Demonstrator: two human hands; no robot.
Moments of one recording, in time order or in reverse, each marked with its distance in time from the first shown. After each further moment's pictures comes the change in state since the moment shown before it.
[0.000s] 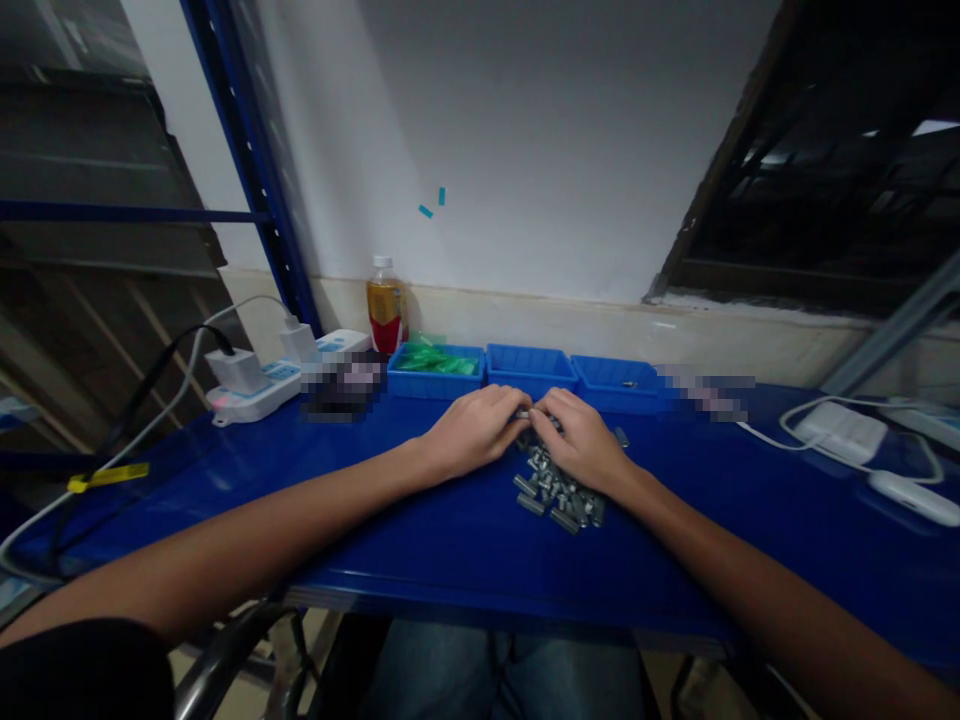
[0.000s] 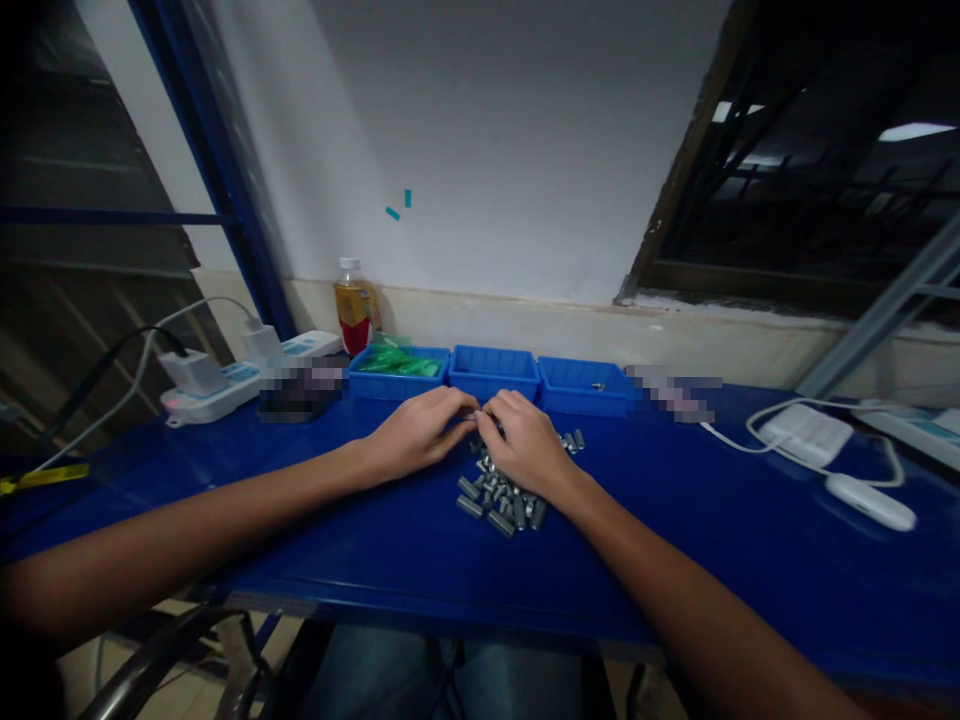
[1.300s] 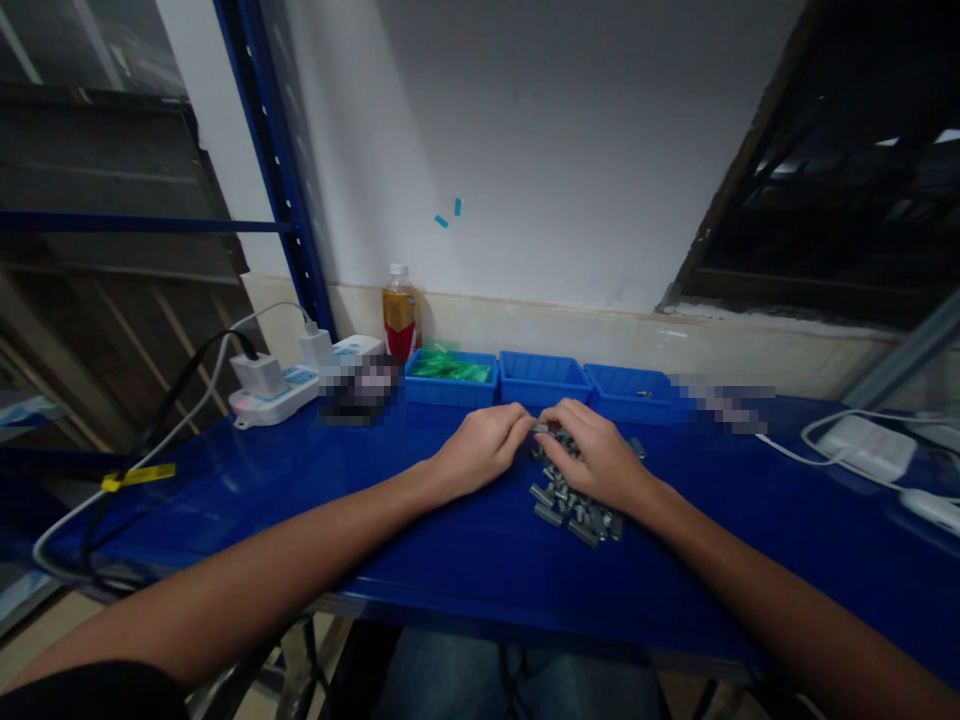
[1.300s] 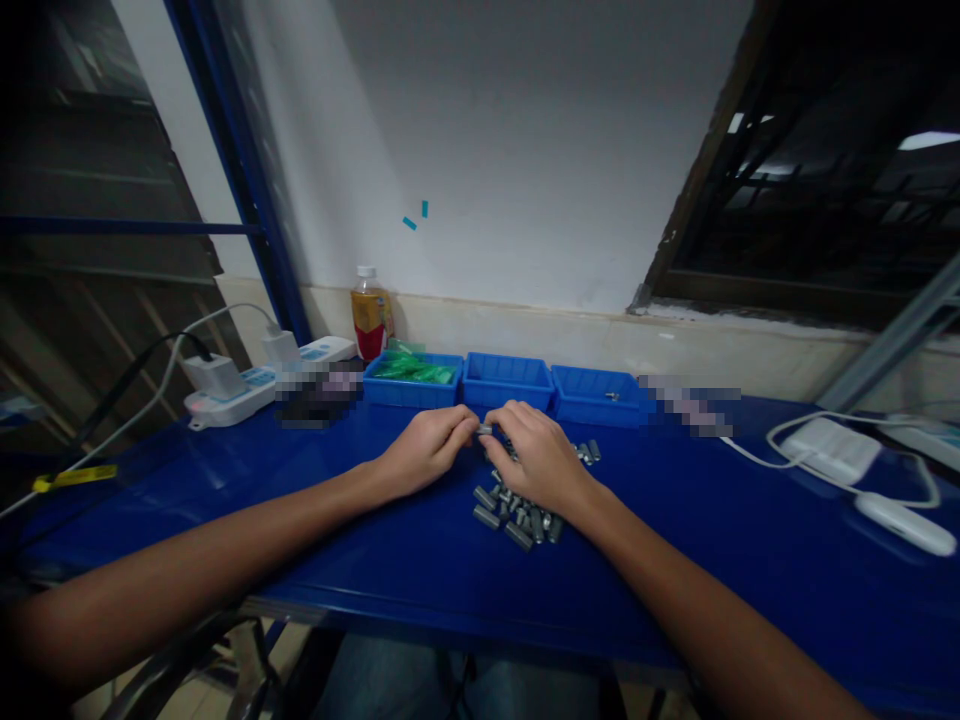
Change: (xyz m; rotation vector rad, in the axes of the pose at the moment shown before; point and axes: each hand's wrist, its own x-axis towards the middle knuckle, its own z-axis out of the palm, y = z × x) left_hand -0.010 0.005 -0.001 -0.218 0.015 -0.229; right_hand -0.001 -0.011 -0.005 -0.041 -0.032 -0.112
